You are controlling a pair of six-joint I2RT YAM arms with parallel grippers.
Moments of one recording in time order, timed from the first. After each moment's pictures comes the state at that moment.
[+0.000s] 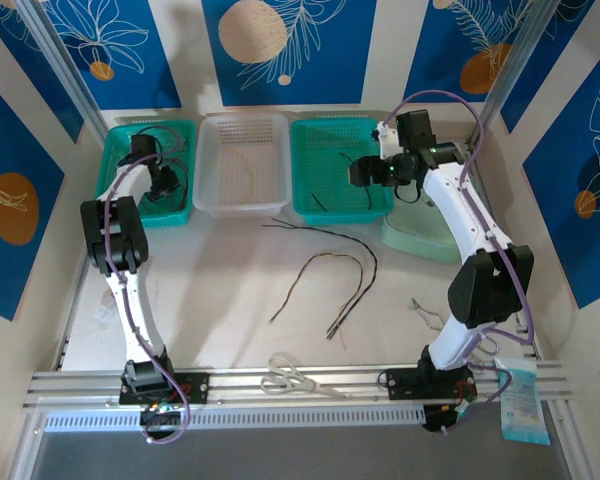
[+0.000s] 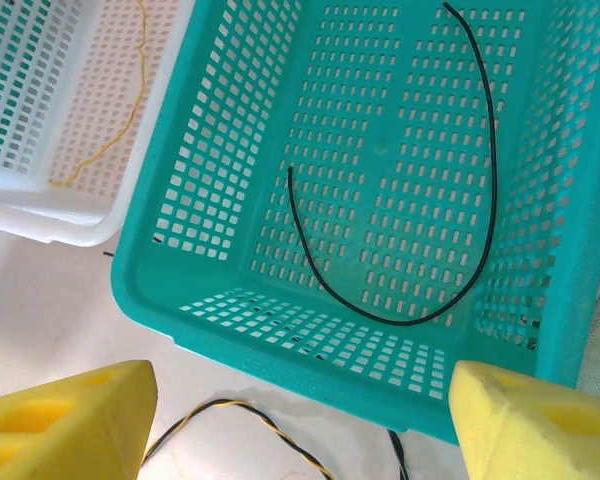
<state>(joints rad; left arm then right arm) 0.14 2.28 1.84 -0.58 0.04 -0.39 0.19 1.69 1.65 -0.87 -0.30 0.08</state>
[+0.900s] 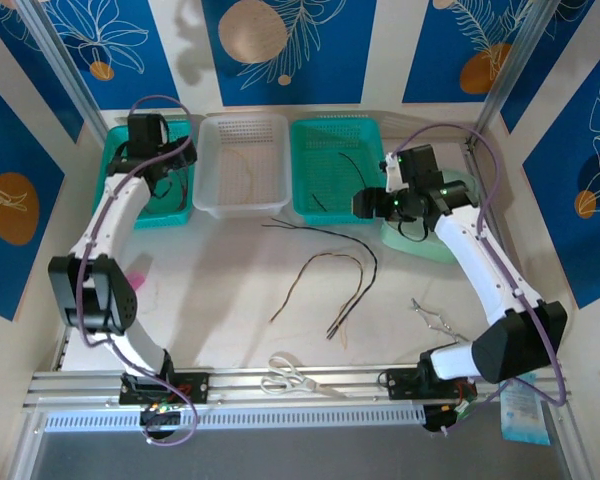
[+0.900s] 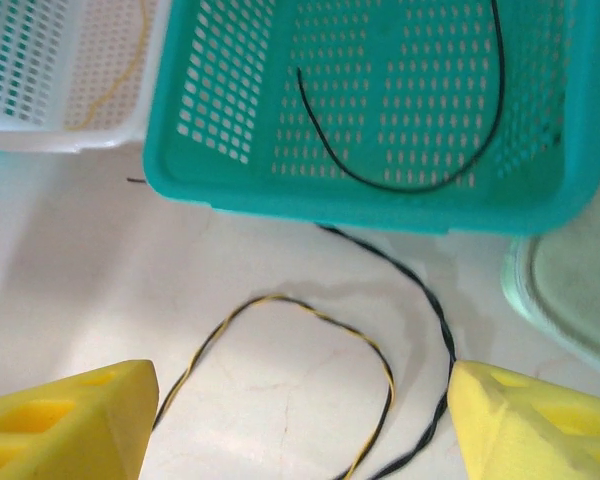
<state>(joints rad) -0.07 1.64 1.53 -0.53 -0.10 -0.29 0.29 1.35 1.33 -0.91 -0.17 0.29</state>
